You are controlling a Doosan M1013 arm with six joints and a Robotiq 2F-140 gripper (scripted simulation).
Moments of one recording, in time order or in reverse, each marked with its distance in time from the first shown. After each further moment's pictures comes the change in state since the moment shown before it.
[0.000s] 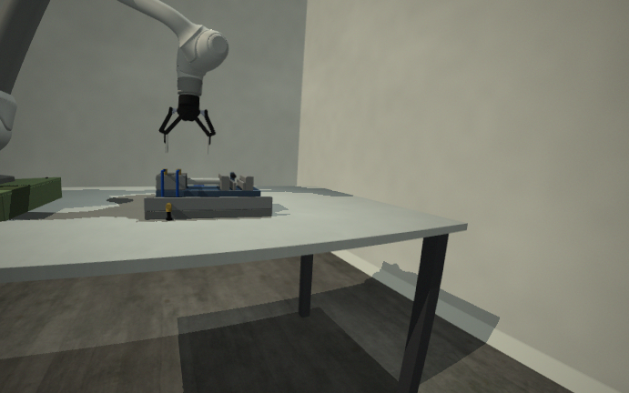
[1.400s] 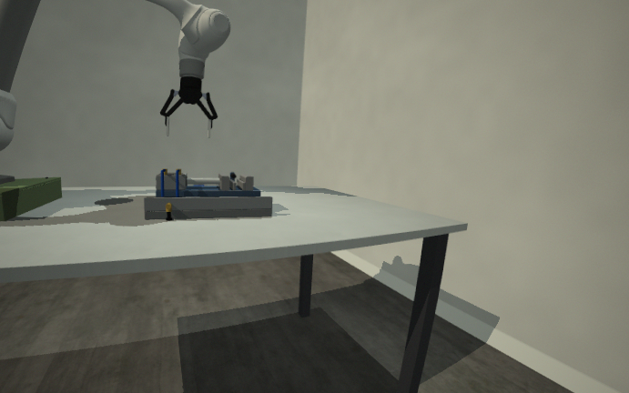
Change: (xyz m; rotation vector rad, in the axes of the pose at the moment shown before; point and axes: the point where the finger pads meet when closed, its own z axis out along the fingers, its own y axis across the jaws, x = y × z) arm 0.014 -0.003 -0.061 0.000 0.000 0.000
